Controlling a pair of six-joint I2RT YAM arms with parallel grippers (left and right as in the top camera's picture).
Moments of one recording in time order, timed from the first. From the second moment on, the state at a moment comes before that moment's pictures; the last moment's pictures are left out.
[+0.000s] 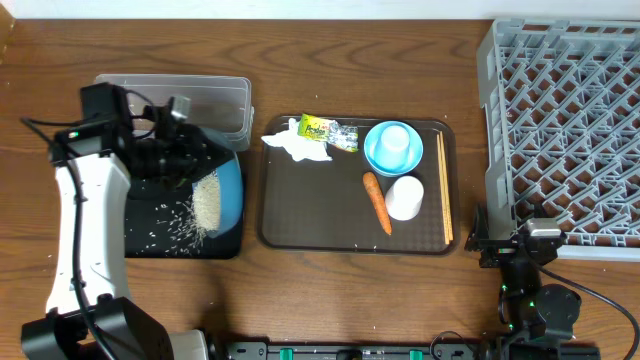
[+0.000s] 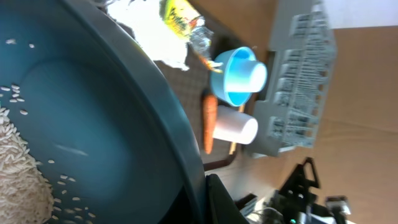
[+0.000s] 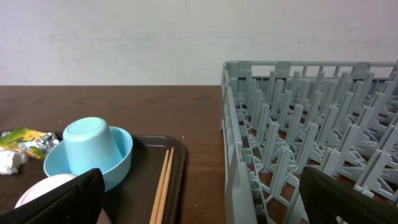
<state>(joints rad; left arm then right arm) 0.29 1.51 1.29 -1.13 0.90 -0.16 -0.11 0.01 0.01 -0.06 -0.14 0.03</state>
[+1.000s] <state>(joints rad) 0.61 1.51 1.16 -1.21 1.35 -0.01 -0.11 0.01 0.01 -0.06 -0.14 0.03</state>
